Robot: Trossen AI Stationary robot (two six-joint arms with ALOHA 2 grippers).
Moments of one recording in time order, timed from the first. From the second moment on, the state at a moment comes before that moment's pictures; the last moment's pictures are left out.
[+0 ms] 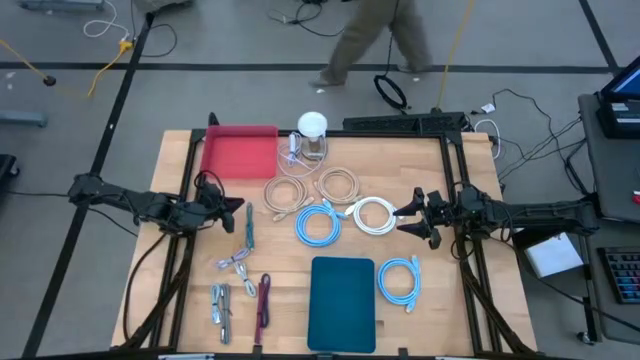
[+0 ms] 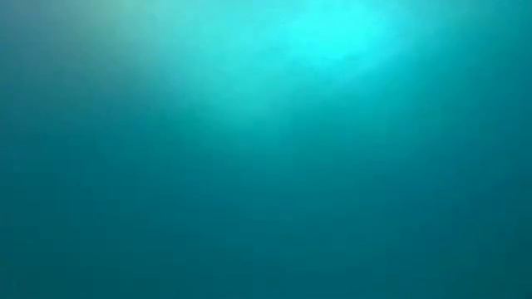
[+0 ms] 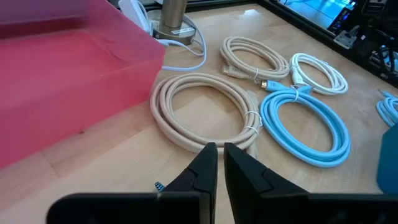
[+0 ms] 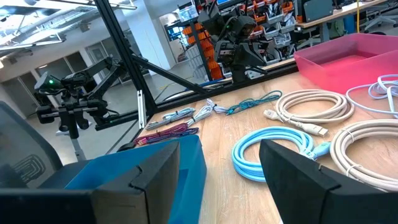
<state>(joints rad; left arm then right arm) -0.26 0.28 0.16 -0.46 -0.68 -0.77 -0.06 0.30 0.01 0.27 -0.21 0.35</state>
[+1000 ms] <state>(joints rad) -0.26 0.28 0.16 -0.46 -0.68 -0.77 -0.06 0.30 0.01 0.53 -0.12 0.91</state>
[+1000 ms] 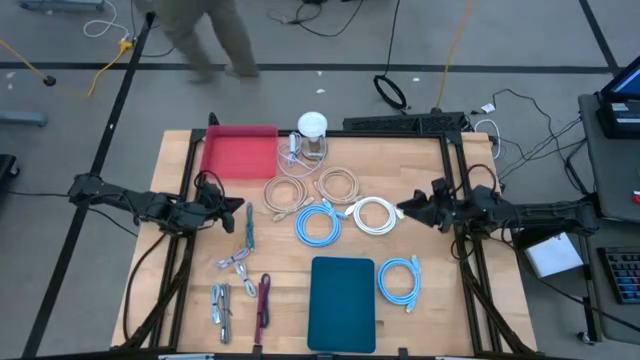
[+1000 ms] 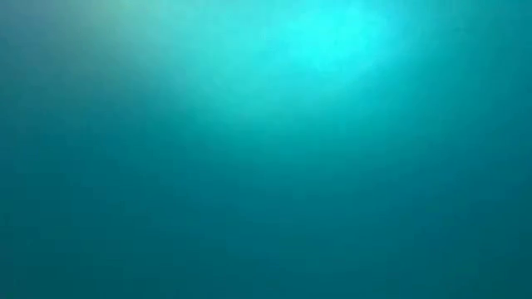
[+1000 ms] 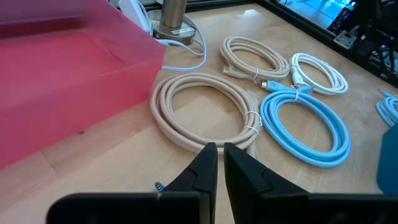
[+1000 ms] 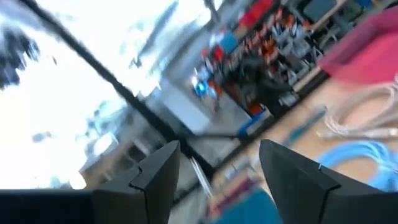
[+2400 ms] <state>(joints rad) -0.21 0.28 0.16 0.03 -1.00 -1.01 -0.06 0.31 0.06 1.10 0.37 0.77</state>
